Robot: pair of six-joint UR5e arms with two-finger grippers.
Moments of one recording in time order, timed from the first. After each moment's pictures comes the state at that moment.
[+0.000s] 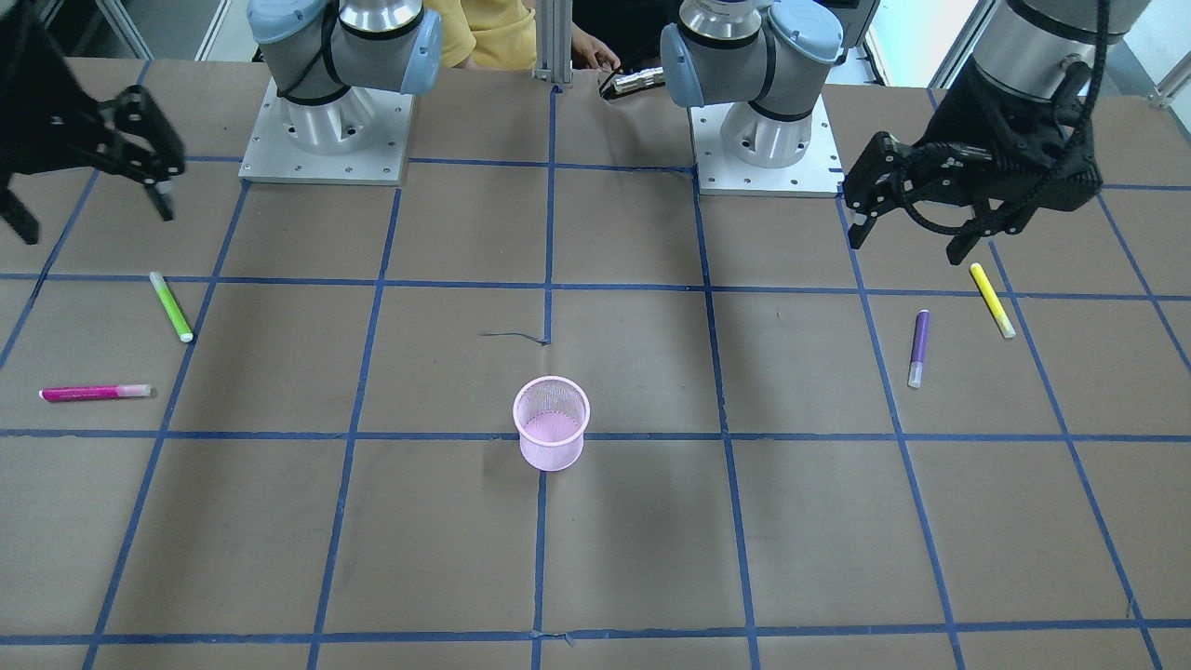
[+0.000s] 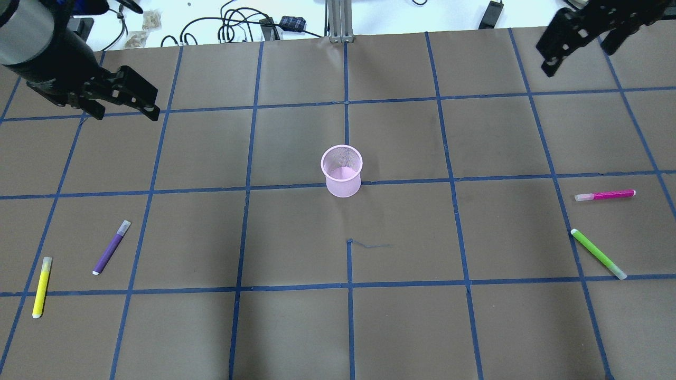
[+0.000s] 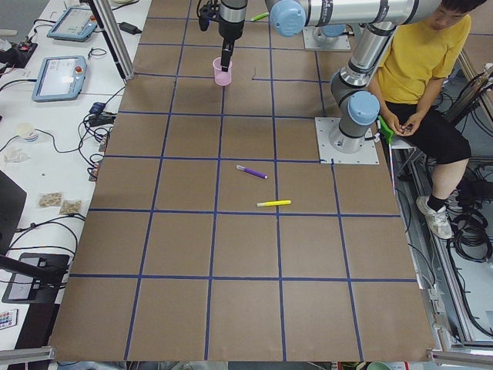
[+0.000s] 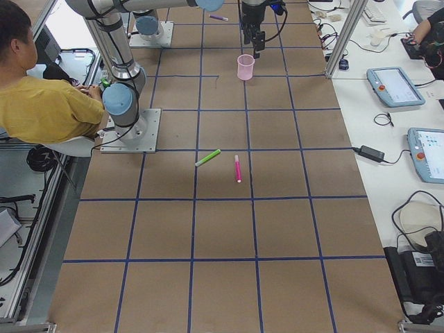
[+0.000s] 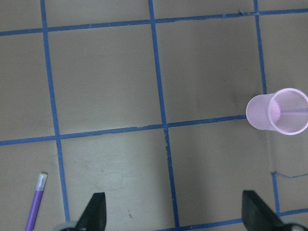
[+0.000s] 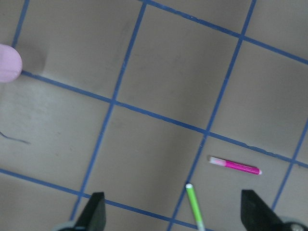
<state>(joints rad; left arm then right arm) -1.33 -1.49 -1.64 -1.48 1.47 0.39 1.35 -1.53 1.38 -1.48 -1.60 -0.61</state>
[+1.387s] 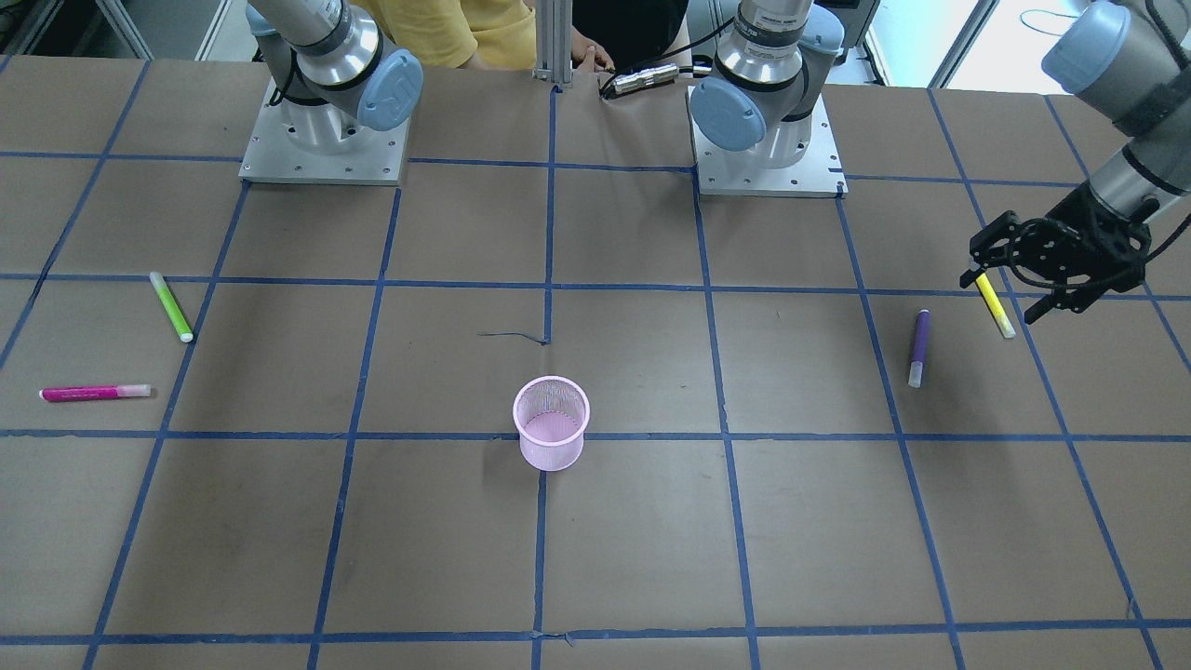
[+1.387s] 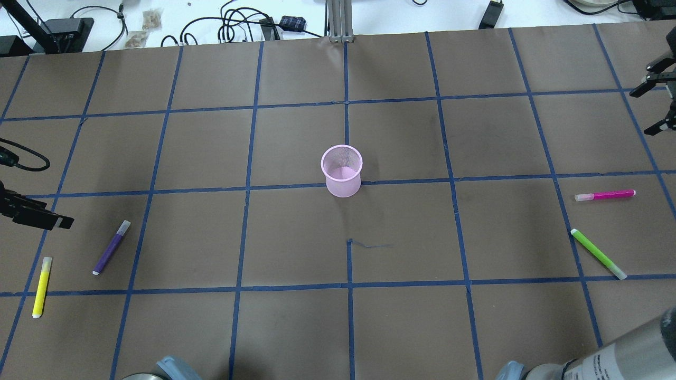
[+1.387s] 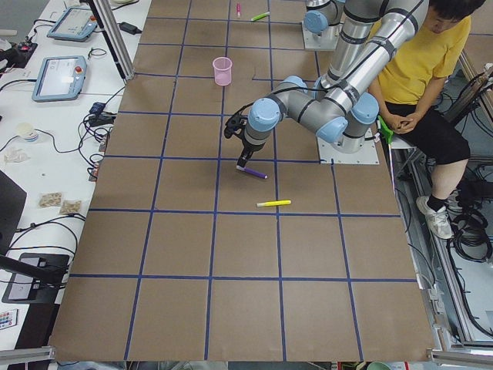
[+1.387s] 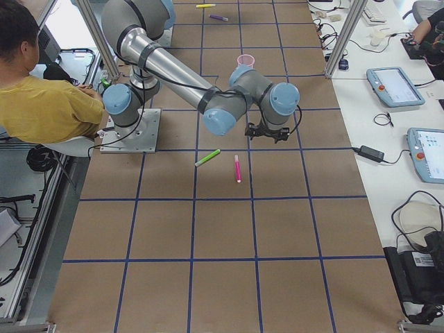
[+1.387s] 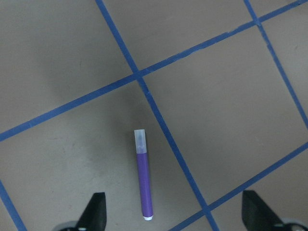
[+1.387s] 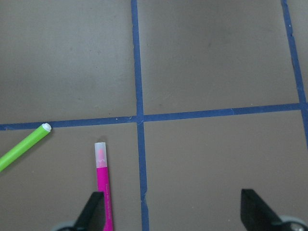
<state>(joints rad) -0.74 -1.60 -2.04 -1.19 1.33 1.33 0.92 -1.16 1.43 -1.64 -1.32 -2.21</state>
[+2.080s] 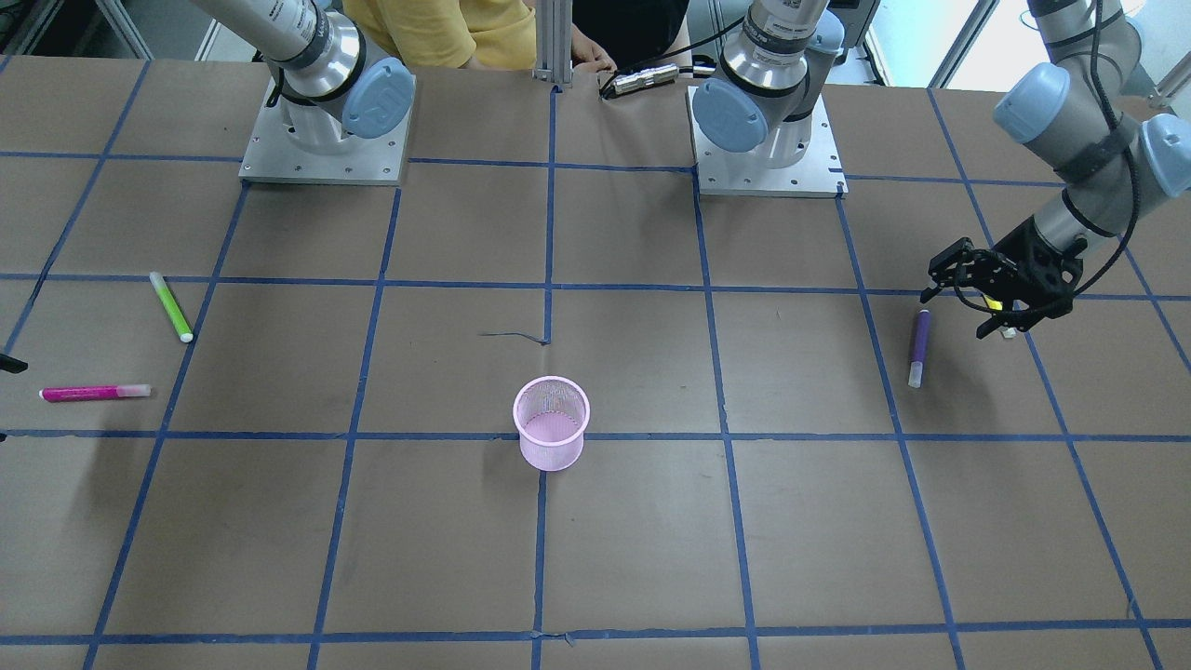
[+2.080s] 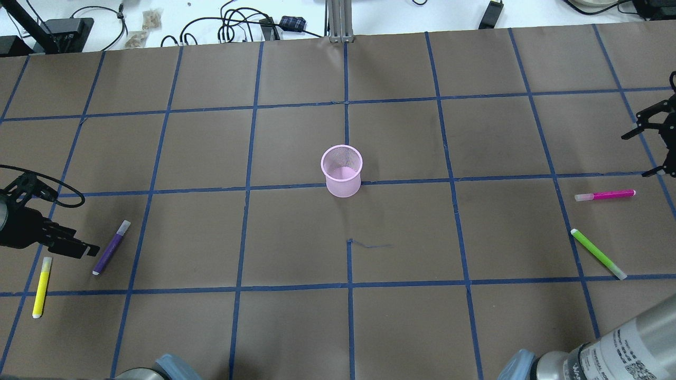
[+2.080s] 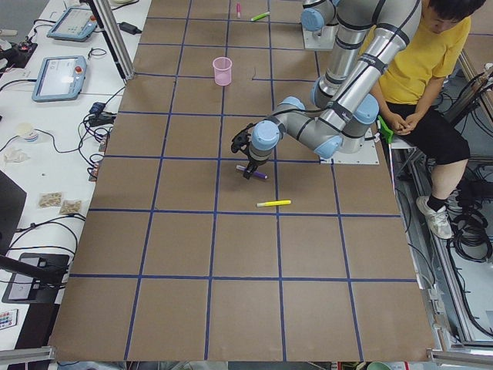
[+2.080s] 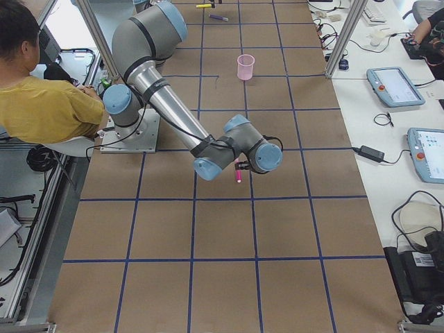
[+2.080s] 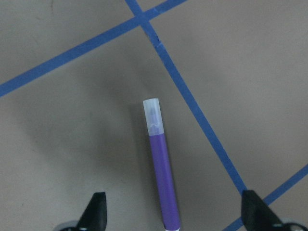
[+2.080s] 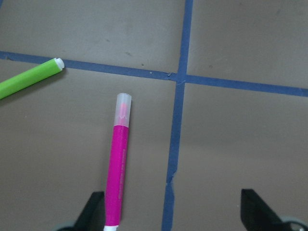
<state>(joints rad) -0.71 -1.67 -2.18 -1.02 1.36 1.37 0.79 -1.06 1.57 -1.75 -1.27 -2.54</state>
